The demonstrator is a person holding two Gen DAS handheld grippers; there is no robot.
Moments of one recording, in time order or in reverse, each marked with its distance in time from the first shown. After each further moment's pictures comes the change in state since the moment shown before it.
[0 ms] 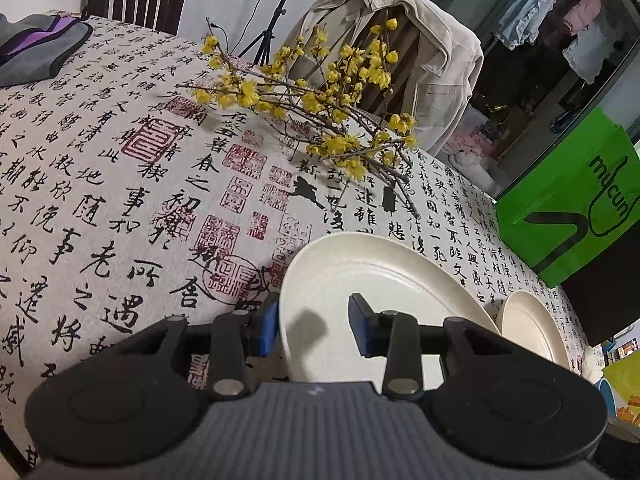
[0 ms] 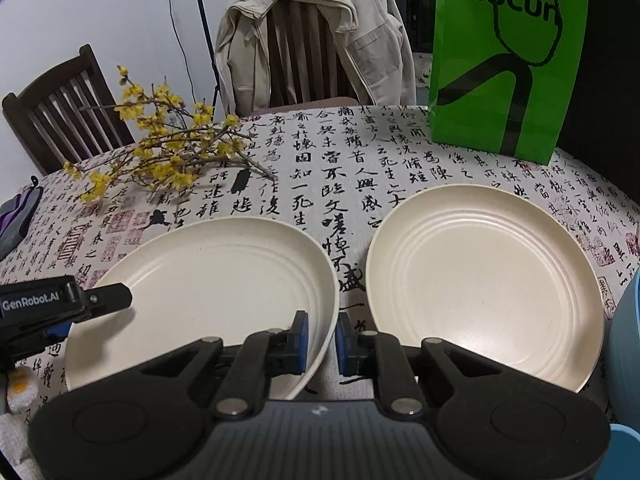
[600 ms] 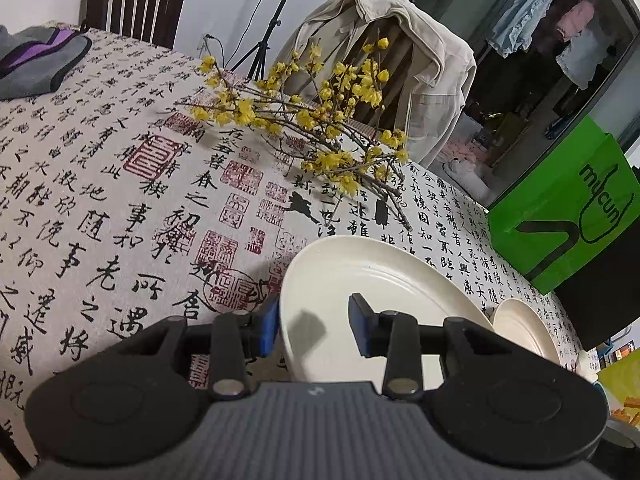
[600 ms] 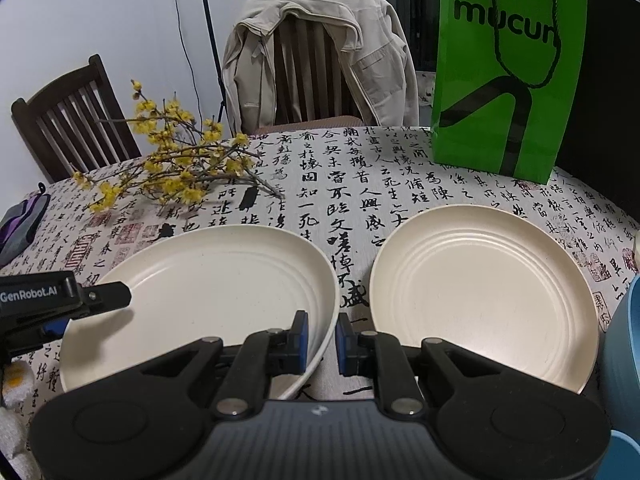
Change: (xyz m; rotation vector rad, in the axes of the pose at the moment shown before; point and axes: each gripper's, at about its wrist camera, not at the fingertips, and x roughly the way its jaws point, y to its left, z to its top) left arm -0.012 -0.002 0.003 0.010 -0.032 -0.012; right arm -0.010 0.004 0.000 -0.014 -0.053 0.004
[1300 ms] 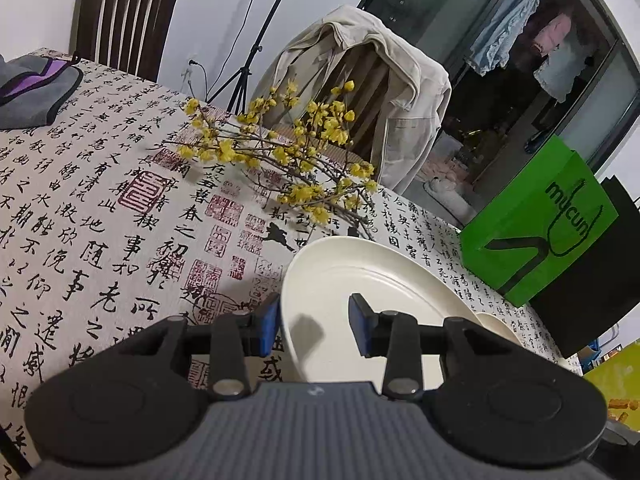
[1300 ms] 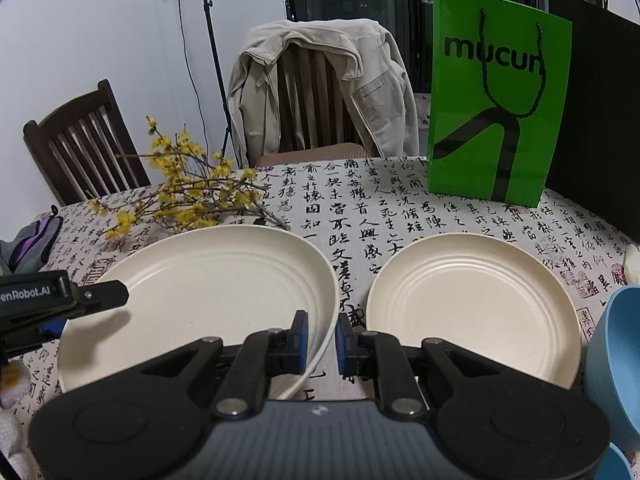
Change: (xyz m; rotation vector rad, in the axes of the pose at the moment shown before) left arm -0.030 -0.008 0.005 0.020 -0.071 -0.056; right arm -0.032 -0.002 0.003 0.003 -0.084 0.011
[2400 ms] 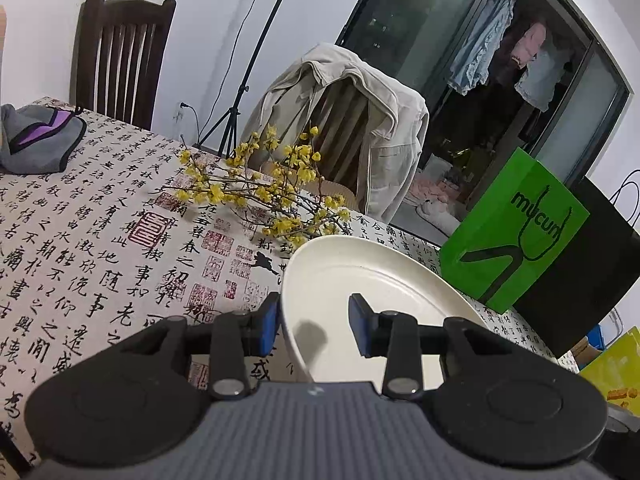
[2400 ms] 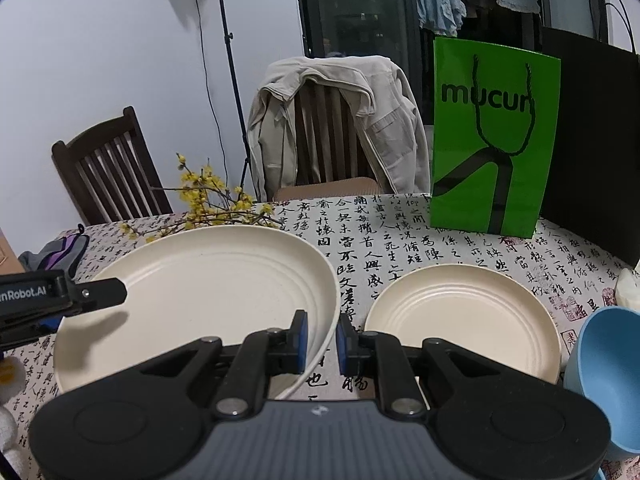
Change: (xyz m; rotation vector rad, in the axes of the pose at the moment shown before) left arm -0.054 -0.024 -0.011 0.070 -0.108 0.001; right arm -0.045 -0.010 -0.005 -0.019 -0.102 0.059
